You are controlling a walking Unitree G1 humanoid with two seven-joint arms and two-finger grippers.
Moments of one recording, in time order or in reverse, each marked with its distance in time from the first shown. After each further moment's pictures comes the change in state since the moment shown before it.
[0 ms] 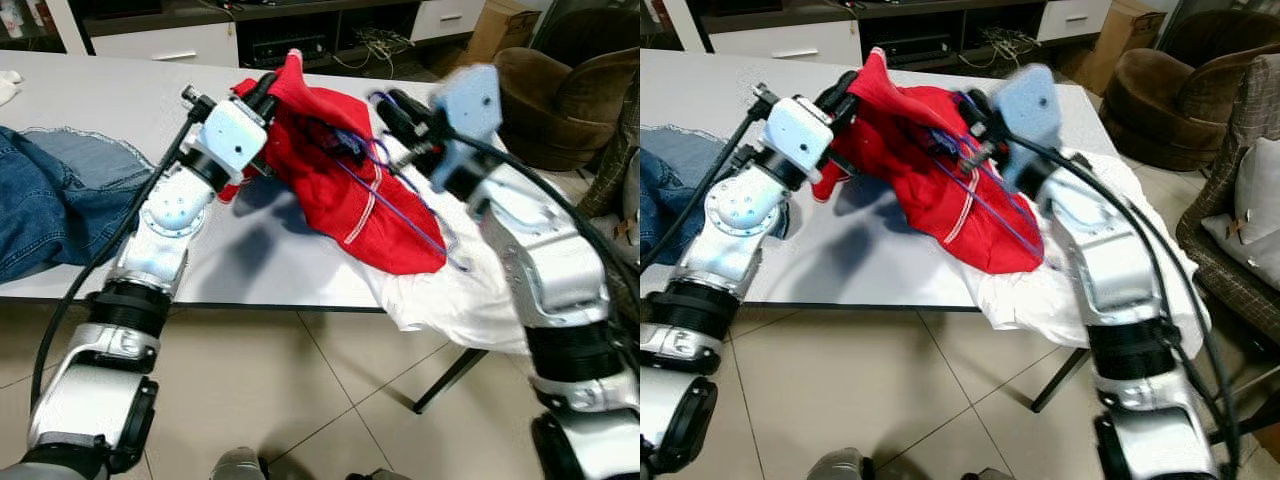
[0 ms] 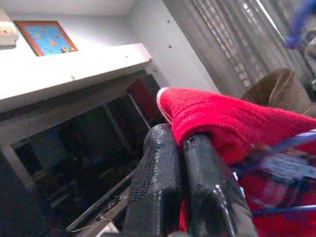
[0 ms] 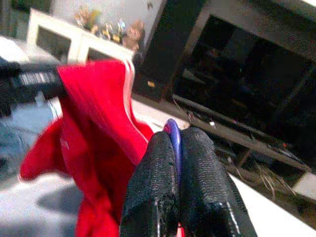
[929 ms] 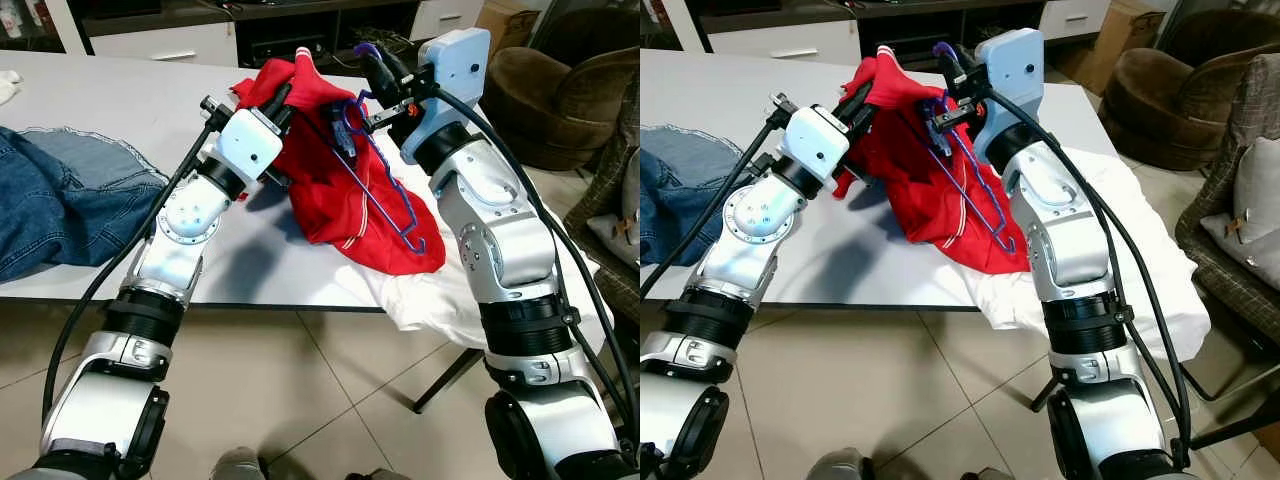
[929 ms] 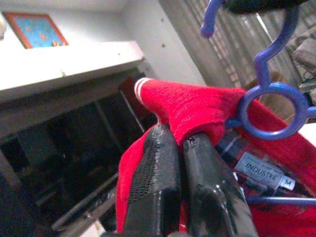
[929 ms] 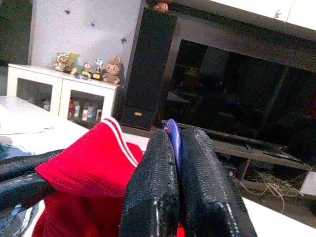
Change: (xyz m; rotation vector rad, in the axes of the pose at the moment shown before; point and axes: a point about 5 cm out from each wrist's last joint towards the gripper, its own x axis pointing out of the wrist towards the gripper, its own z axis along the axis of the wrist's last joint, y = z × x) left arm 0.001 -0.012 0.002 -0.049 0.018 -0.009; right arm 0.025 0.003 0.005 0.132 -0.103 -0.136
